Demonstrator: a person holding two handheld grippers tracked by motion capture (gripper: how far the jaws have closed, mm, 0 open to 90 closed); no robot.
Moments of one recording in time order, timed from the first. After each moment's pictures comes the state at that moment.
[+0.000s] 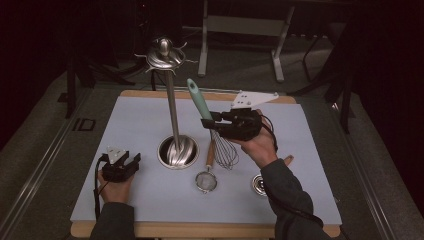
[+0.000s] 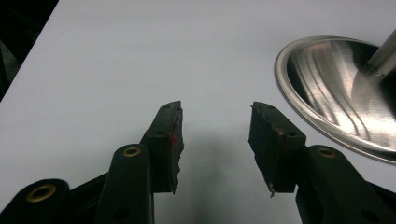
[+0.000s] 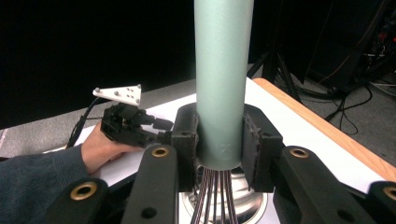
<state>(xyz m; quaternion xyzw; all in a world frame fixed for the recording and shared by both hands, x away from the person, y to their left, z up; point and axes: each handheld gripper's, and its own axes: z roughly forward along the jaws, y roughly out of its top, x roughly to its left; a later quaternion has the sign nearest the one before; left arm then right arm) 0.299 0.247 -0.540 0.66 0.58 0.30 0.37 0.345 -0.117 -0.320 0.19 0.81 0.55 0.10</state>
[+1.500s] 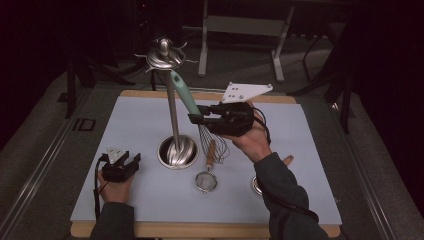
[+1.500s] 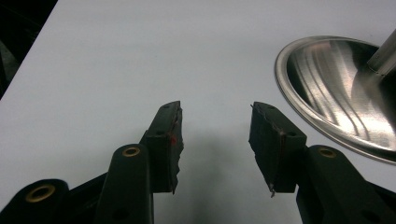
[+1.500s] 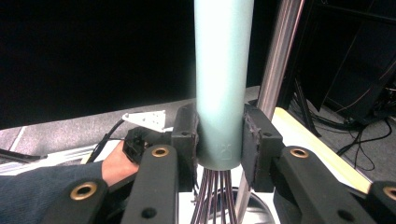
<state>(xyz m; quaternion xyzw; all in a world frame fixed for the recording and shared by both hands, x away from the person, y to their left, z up) 0.299 0.247 -0.540 0.66 0.58 0.30 0.37 0.336 -0.094 -0.292 0.13 0.81 0.57 0.09</state>
